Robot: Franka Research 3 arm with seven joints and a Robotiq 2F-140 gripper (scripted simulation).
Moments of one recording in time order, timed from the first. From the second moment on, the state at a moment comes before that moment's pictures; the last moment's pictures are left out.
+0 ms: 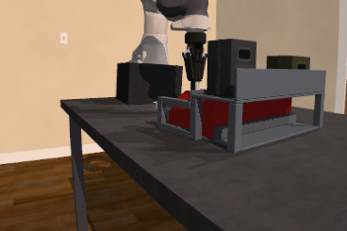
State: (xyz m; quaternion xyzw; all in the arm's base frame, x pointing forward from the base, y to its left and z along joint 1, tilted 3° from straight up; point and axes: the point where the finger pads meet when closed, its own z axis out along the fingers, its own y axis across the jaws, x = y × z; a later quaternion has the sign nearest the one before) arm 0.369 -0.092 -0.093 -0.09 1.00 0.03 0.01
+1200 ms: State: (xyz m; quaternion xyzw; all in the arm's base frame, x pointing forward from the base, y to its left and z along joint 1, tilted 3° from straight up) arm 0.370 -0.096 -0.017 -0.08 1.00 0.02 0.01
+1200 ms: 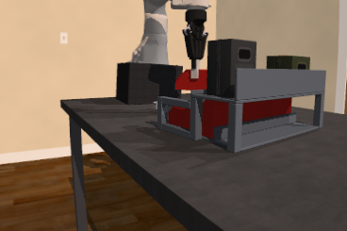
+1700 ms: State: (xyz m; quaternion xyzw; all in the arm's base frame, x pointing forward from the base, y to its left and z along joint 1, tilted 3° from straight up) arm 0.367 -0.097 -0.013 -0.08 1.00 0.03 0.01
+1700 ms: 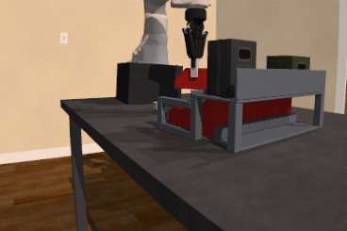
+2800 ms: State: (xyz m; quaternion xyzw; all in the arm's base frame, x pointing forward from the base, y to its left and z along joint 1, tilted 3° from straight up) arm 0.367 -0.215 -0.017 0.04 1.00 0.02 0.01
